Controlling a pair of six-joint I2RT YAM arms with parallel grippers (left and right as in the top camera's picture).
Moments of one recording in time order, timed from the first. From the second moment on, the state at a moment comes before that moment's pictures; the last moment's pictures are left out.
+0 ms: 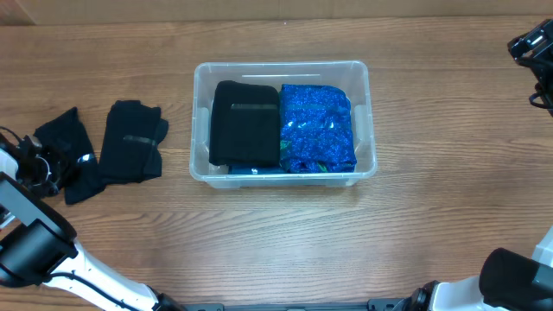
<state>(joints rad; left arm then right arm) 0.78 2.13 1.50 -0.80 0.28 -0.10 -0.43 1.66 2.02 -1.25 -0.25 0.52</state>
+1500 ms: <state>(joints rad) -0.41 1.83 1.72 -1.13 -0.13 -0.78 -0.43 1.66 2.02 -1.25 -0.25 0.51</state>
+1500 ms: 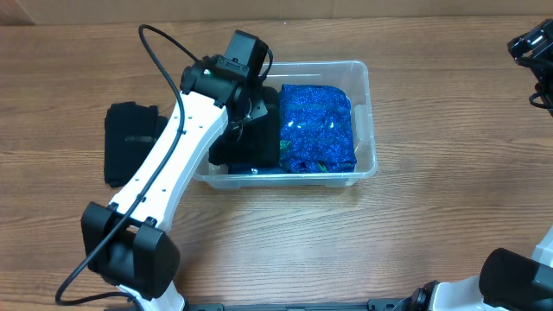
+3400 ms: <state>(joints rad) 0.25 1.82 1.85 -1.29 0.08 -0.35 -0.43 1.66 2.02 -1.25 -0.25 0.51</state>
